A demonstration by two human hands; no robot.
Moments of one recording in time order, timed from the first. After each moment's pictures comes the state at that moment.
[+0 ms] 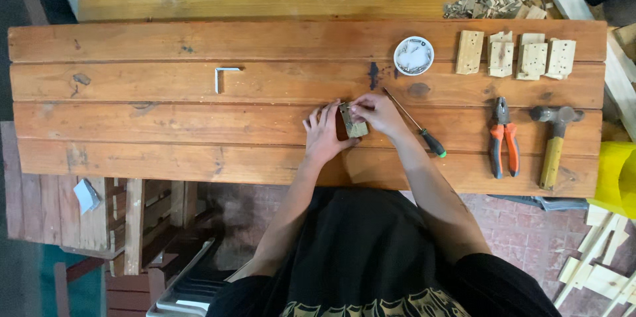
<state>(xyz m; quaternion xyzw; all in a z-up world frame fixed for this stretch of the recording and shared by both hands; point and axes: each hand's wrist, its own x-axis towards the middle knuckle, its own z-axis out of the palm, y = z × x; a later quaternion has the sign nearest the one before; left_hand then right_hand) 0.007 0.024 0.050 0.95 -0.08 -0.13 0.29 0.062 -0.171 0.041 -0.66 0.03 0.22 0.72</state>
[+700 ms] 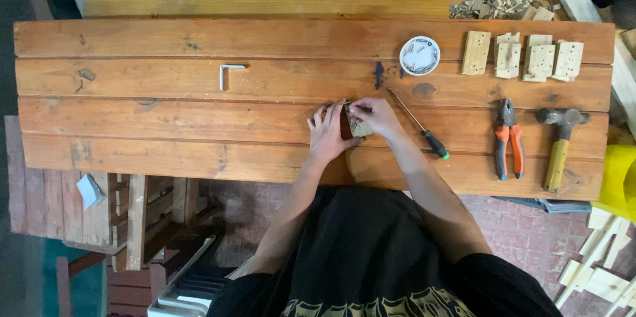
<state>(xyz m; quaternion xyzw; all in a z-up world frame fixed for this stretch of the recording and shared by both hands) 0.007 0.023 0.067 0.95 -0.08 -0.13 0.29 0.060 -0.157 -0.025 -0.69 0.01 0.23 0.69</state>
